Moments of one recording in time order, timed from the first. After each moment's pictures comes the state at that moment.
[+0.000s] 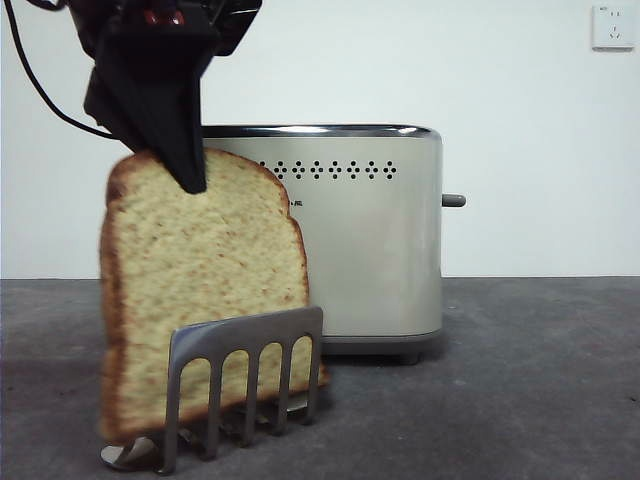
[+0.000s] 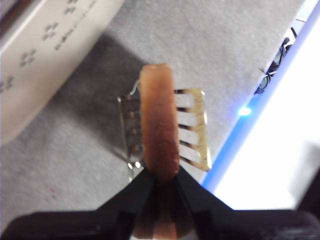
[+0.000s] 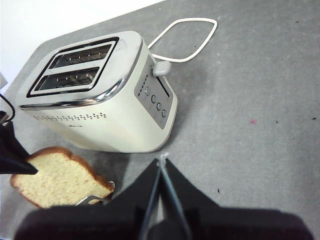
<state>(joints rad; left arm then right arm) -0.63 1.54 1.33 -1.14 0.31 0.24 0.07 0.40 0.83 -0.92 -0.36 0.26</state>
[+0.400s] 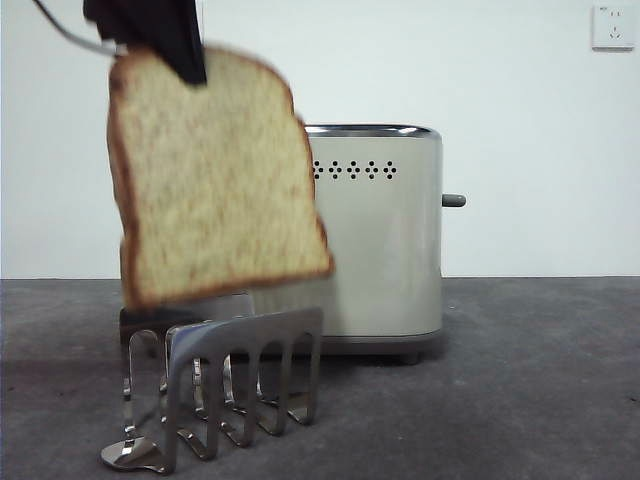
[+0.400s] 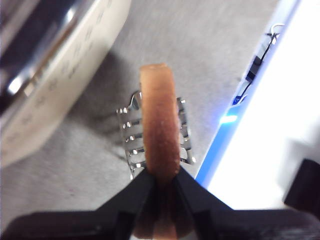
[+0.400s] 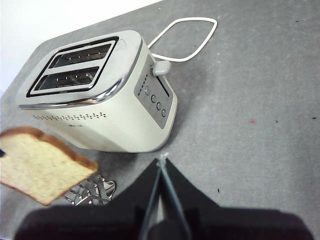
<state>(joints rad) -0.63 1.49 1.50 -1.27 0.31 0.32 0.07 0.40 0.83 -0.92 -0.36 0.26</state>
